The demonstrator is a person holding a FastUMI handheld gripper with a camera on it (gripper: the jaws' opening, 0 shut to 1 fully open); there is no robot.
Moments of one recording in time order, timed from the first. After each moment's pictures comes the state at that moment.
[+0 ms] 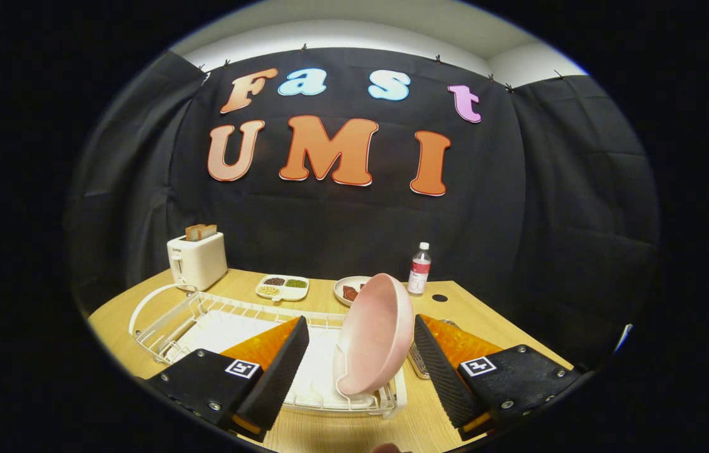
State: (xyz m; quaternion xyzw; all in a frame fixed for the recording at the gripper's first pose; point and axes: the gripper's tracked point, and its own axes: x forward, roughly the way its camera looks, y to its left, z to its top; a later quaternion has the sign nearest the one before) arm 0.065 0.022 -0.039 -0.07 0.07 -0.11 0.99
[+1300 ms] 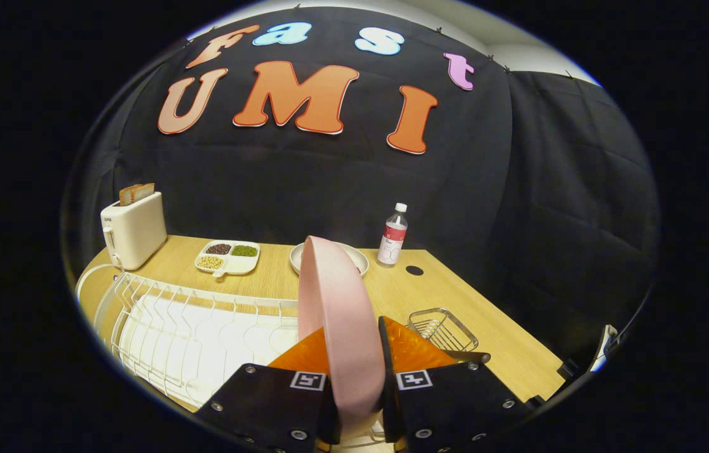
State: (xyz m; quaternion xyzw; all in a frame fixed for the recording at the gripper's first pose) arm 0.136 -0.010 -0.079 -0.07 0.17 -0.20 0.96
